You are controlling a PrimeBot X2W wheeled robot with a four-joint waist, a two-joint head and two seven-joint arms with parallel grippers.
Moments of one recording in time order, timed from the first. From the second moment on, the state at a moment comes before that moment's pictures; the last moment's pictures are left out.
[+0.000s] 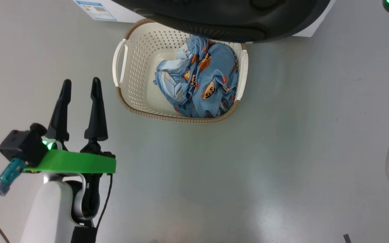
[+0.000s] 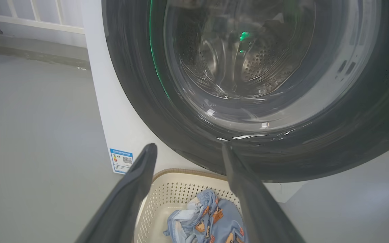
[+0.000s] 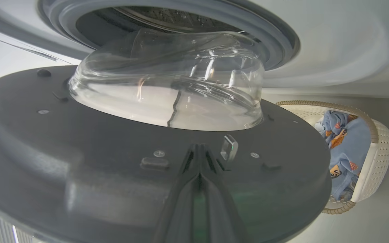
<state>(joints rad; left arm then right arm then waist) -0.41 0.02 -0.09 0.13 -0.40 -0.13 -0.26 -1.46 -0.08 -0.60 0.77 0.76 0.13 1.33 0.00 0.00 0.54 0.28</state>
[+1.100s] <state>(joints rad) -0.39 0.02 -0.09 0.12 -0.40 -0.13 -0.26 -1.23 -0.09 -0.11 0.73 1.19 0.13 1.48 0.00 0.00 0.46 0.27</state>
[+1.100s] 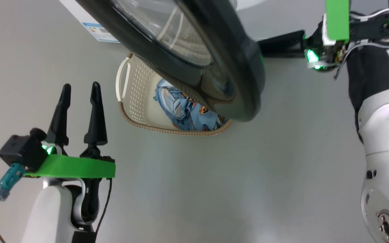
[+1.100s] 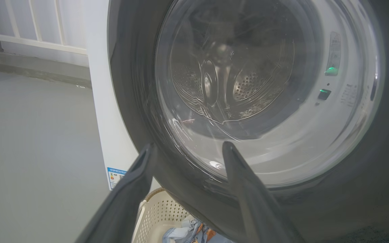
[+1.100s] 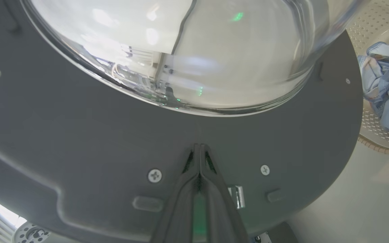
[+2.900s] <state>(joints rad) -0.33 0.04 -0.05 0.12 -0.39 -0.13 -0.26 -1.06 -0.16 0.72 0.55 1.92 0.13 1.03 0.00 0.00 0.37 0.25</state>
